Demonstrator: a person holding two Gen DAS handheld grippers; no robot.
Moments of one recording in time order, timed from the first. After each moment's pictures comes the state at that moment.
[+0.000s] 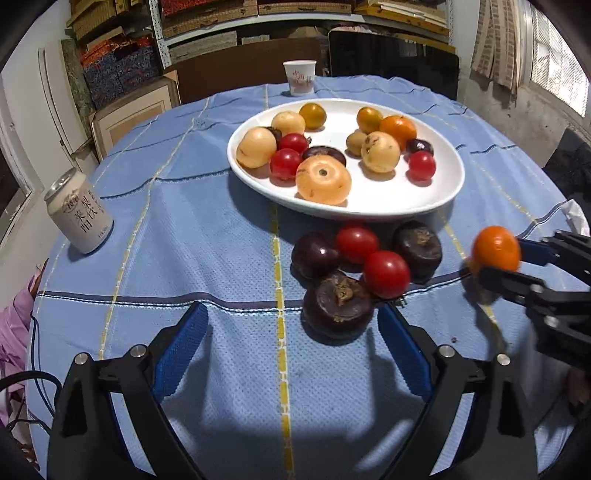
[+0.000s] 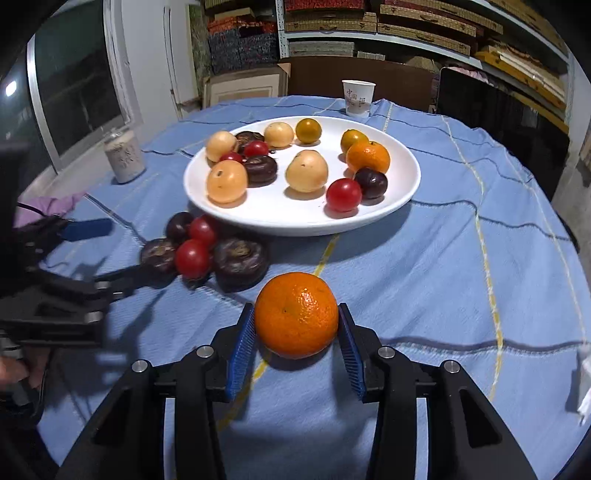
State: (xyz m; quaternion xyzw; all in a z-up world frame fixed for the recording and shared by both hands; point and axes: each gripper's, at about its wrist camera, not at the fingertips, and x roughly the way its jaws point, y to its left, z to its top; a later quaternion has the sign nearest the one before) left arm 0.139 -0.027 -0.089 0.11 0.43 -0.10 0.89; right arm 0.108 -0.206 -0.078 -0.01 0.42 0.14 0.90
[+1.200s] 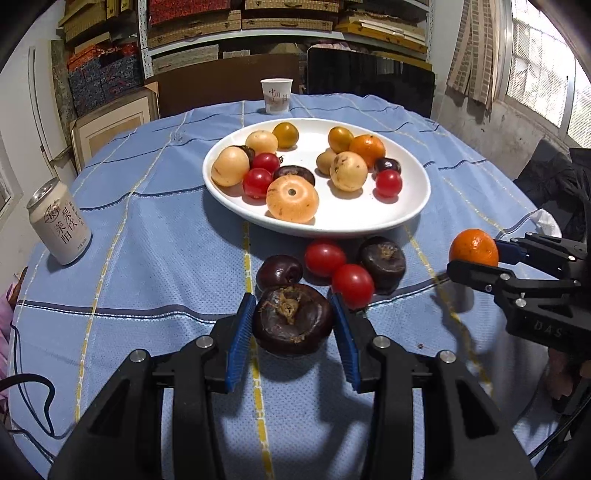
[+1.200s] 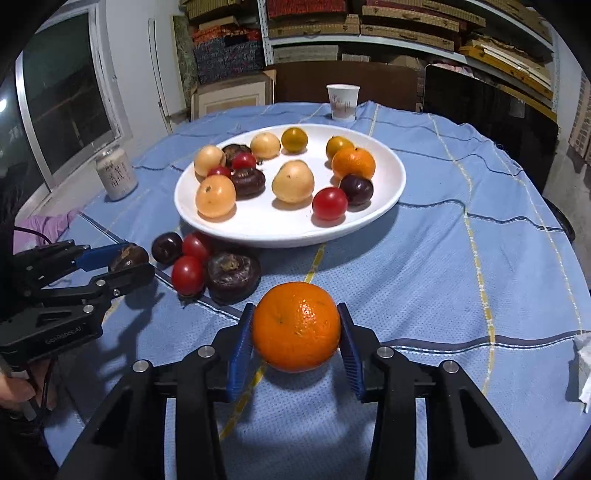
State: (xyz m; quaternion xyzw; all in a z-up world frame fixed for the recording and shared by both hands) left arm 0.129 -0.024 -0.073 0.07 0.40 -0.16 0.90; right arm 0.109 -0.211 -0.070 0.00 0.41 0.11 0.90
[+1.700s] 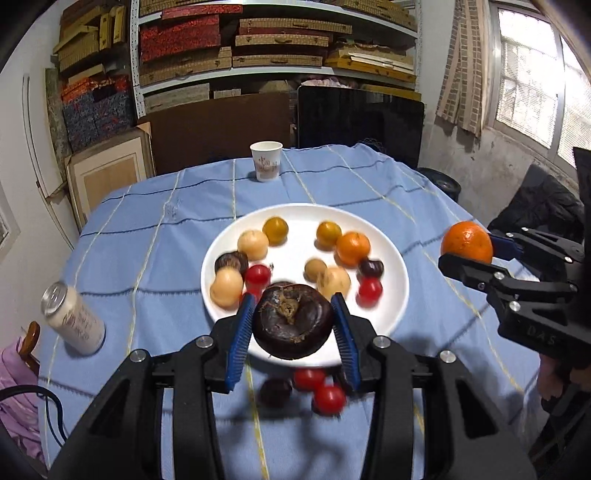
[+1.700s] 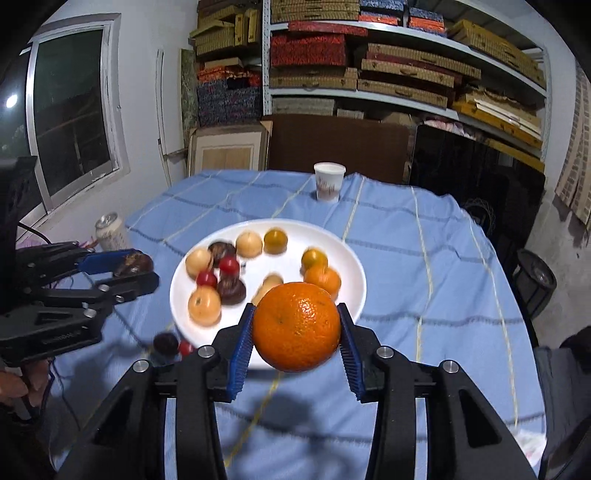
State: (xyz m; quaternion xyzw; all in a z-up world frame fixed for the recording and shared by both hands) left arm 0.185 -0.052 0.014 0.07 0.35 -0.18 0.92; right arm 0.153 -0.226 0.022 -0.03 0.33 0.10 0.94
